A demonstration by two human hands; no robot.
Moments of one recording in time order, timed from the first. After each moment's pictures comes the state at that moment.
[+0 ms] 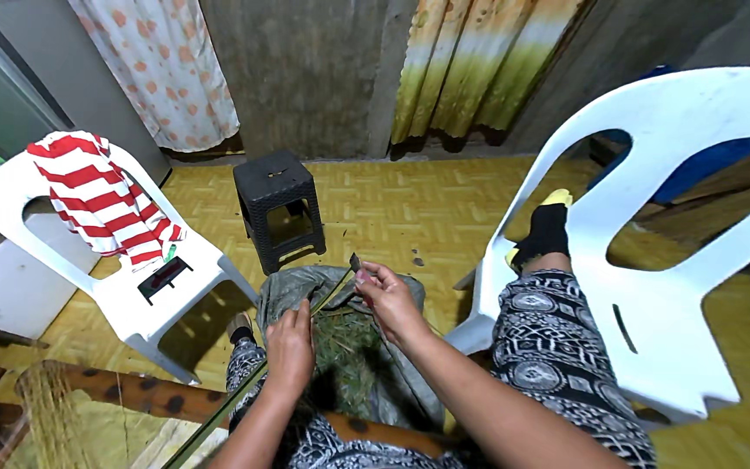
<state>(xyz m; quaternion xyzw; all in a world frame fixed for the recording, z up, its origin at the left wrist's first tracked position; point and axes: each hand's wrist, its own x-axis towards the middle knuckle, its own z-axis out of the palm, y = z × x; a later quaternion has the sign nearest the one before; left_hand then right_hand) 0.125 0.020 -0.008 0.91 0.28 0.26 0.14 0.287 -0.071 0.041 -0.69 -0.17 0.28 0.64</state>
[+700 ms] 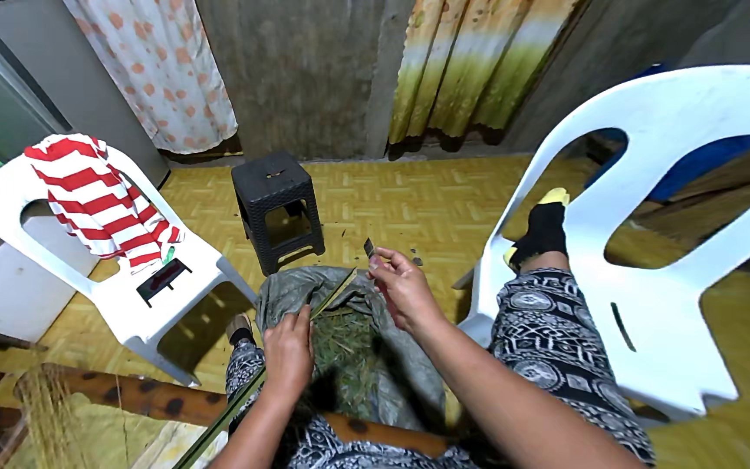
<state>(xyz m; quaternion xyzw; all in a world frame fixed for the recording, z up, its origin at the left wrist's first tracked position) 0.123 0.020 -0.011 0.92 0.27 0.25 0.14 0.310 -0.075 0.057 -0.69 -0.14 0.26 0.66</state>
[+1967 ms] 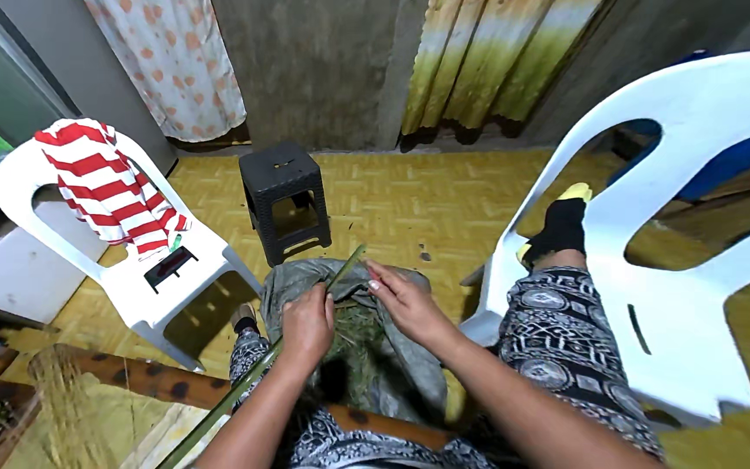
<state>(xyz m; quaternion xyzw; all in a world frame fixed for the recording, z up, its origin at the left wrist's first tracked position) 0.150 0.015 0.032 0.91 0.29 0.17 0.25 0.299 -0.107 0.058 -0.79 -0.43 0.23 0.38</state>
